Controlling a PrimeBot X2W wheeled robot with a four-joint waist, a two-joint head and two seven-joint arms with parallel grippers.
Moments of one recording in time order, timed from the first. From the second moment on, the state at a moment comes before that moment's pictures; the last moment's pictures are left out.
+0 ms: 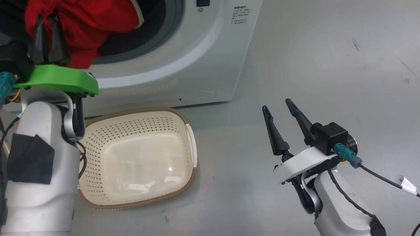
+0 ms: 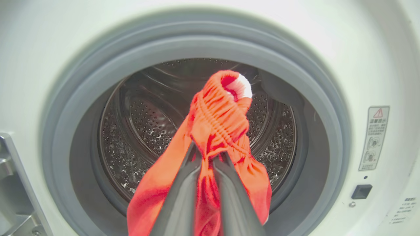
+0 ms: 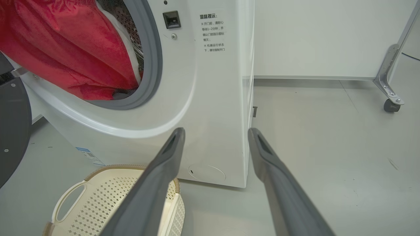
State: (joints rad) left arm -0.72 0.09 -0.10 0.44 -0.36 0.01 -0.25; right arm -0.33 -0.05 0.38 0.34 0.36 0.03 -0.26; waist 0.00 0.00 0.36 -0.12
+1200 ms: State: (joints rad) left arm -0.24 0.06 -0.08 0.12 -0.35 0.09 -0.21; right arm -0.19 -0.05 0.38 0.34 0.36 0.05 -0.26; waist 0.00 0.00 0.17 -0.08
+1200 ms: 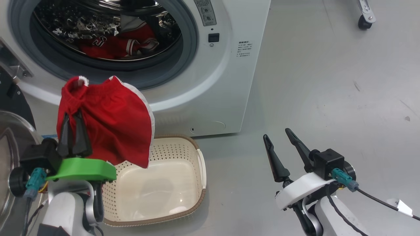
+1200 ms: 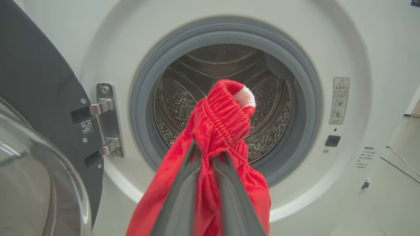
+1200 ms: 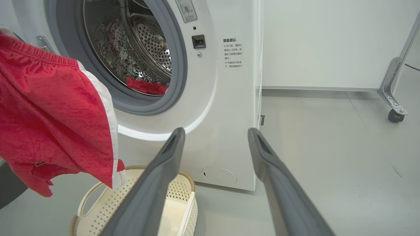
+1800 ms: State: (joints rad) left arm -0.20 0.05 -0.11 0.25 -0.40 0.10 -0.13; right arm -0.26 -0.05 0.40 0.26 0.36 0.06 -0.26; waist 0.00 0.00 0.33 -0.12
